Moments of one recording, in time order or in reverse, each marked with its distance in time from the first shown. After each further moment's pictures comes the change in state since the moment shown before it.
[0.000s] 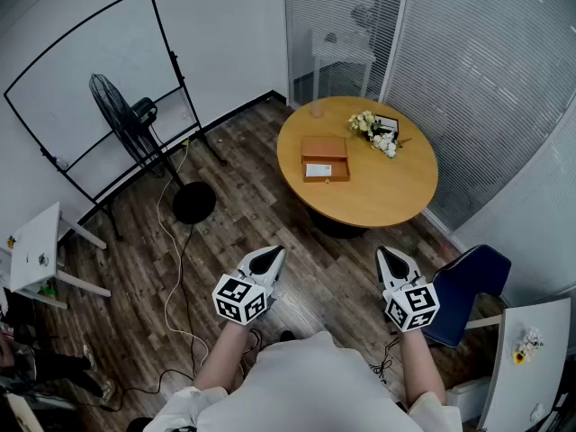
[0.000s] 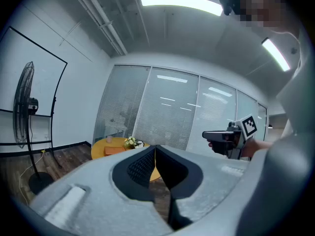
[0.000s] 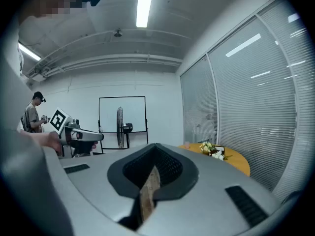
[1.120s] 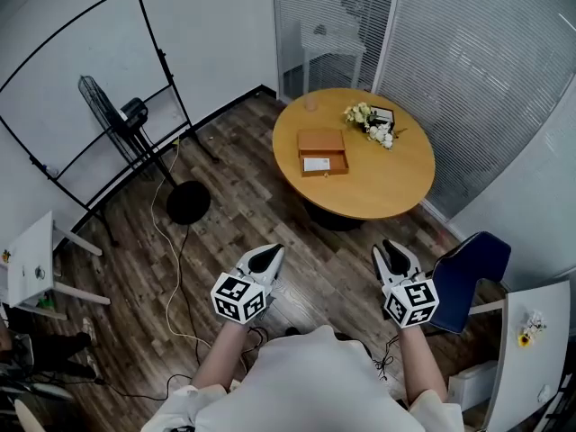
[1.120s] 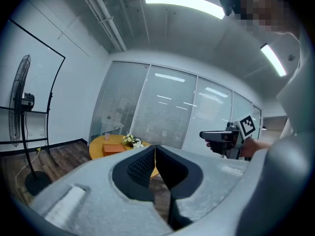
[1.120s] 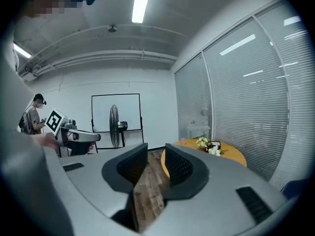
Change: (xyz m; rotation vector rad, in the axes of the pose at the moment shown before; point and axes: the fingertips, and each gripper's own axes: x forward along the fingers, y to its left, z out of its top) left arm -0.012 0.037 -0.006 -0.012 0.029 -0.062; right arm 0.024 0.027 -0.009 0.040 0.035 -0.085
